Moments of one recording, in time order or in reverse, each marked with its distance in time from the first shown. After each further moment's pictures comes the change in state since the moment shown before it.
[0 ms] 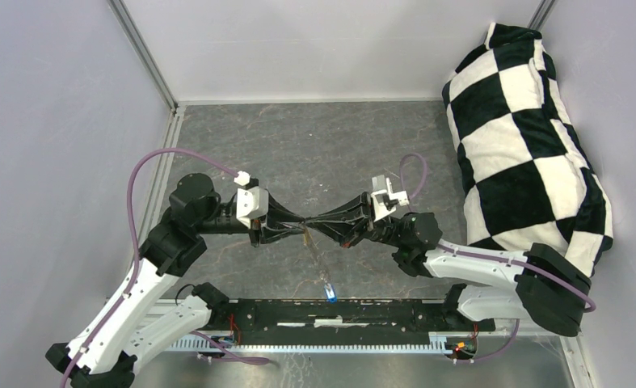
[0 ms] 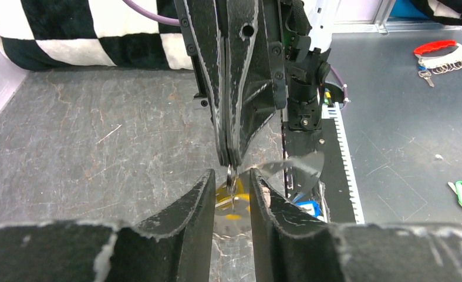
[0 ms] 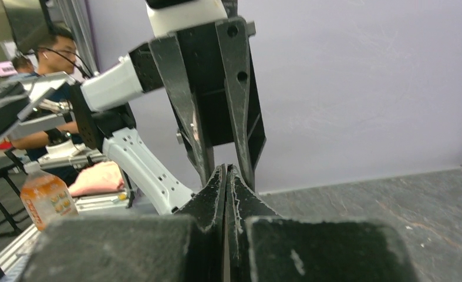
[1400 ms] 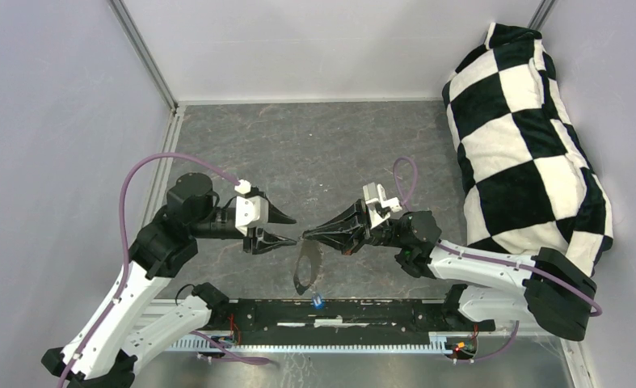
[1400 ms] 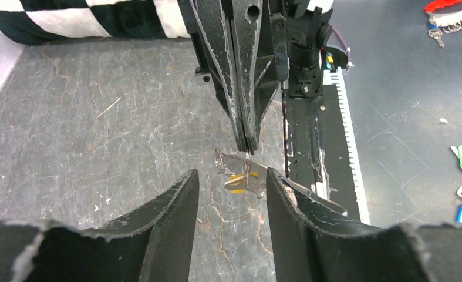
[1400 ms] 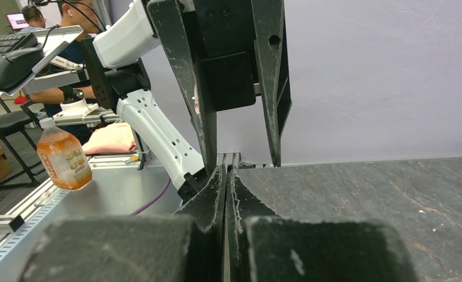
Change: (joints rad) left arm 0.002 0.013 0.095 -0.254 -0.025 0.155; right arm 0.004 -0.057 0.000 -0.186 -0.115 -0.084
